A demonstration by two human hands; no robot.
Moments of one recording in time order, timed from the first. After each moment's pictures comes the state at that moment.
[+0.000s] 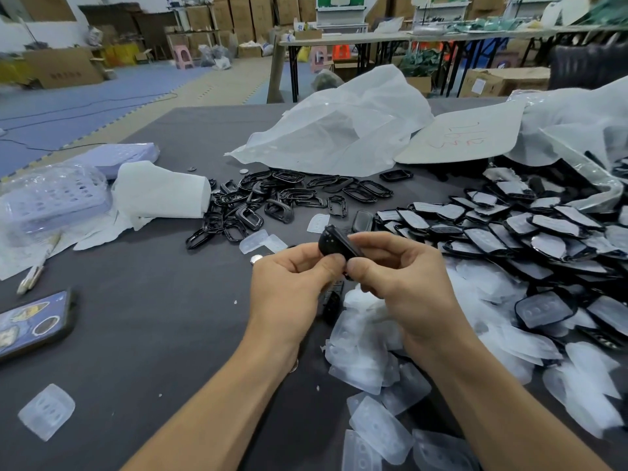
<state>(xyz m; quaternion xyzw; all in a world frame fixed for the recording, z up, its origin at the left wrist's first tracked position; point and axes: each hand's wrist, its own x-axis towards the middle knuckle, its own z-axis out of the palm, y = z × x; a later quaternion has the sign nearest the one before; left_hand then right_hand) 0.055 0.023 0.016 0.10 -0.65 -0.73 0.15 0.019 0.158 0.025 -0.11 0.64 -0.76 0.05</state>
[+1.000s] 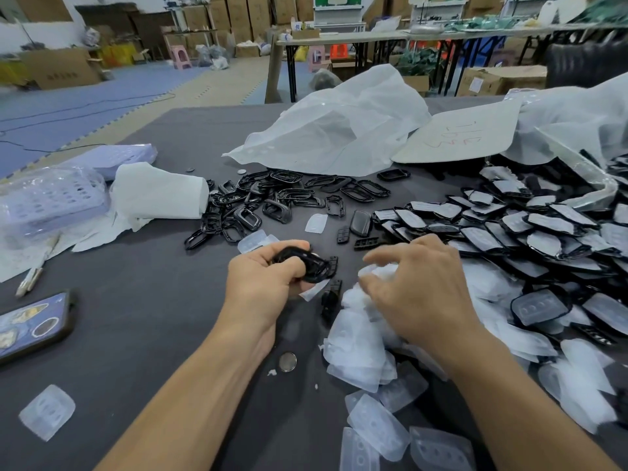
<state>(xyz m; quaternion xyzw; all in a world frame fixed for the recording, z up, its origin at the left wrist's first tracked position) 0.044 -0.003 0.013 0.21 -0.61 -0.75 0.16 0.015 0.174 0.028 -0.14 0.95 -0.25 -0.09</state>
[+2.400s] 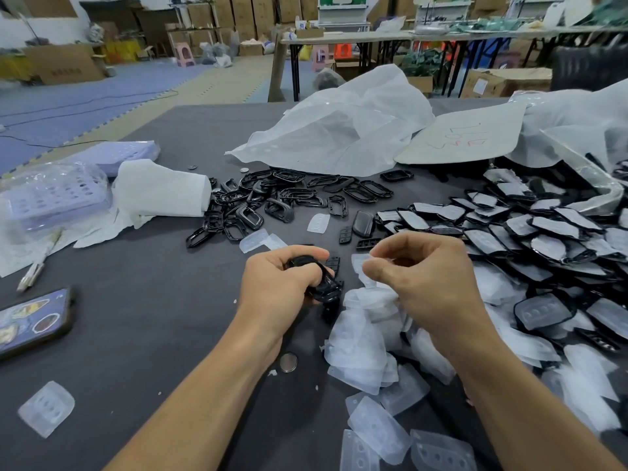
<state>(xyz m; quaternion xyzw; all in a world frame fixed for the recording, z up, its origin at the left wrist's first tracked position) 0.051 0.007 0.016 0.18 -0.68 -0.70 0.12 0.010 0.180 0.026 -0.08 0.79 -0.60 -0.03</state>
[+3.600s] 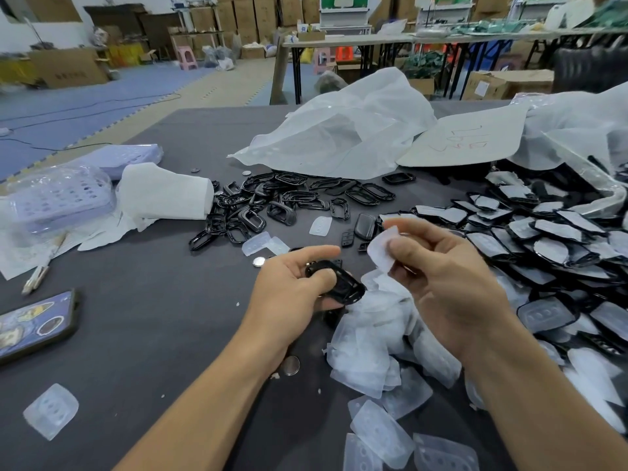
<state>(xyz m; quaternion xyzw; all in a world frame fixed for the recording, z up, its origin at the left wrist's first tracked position) 0.051 0.009 0.011 0.11 -0.68 -0.72 0.07 0.006 0.184 0.037 -0.06 0.54 -0.83 0.10</state>
